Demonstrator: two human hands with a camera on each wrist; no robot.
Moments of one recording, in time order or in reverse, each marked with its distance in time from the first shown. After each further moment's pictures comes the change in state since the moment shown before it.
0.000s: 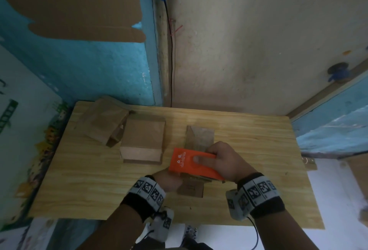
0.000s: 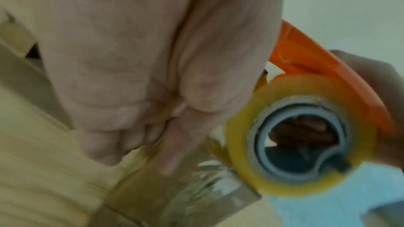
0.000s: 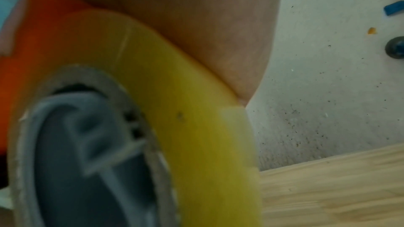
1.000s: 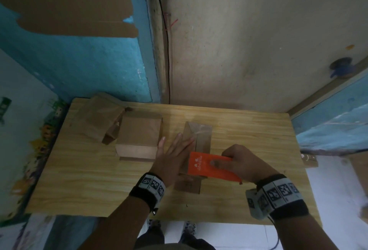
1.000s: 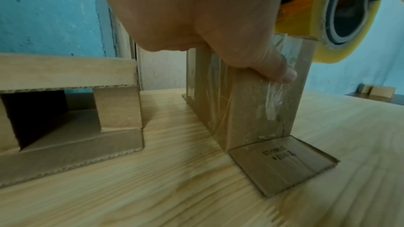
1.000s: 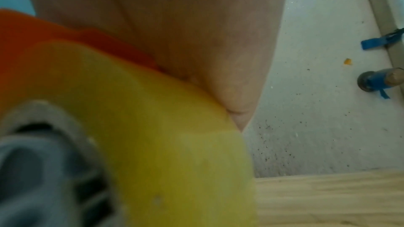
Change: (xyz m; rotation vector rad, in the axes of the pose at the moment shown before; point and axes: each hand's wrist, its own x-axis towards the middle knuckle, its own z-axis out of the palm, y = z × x) left_hand 0.030 0.006 0.000 0.759 0.481 0.499; right_hand -0.016 0.038 -0.039 -0.143 -0.092 0.161
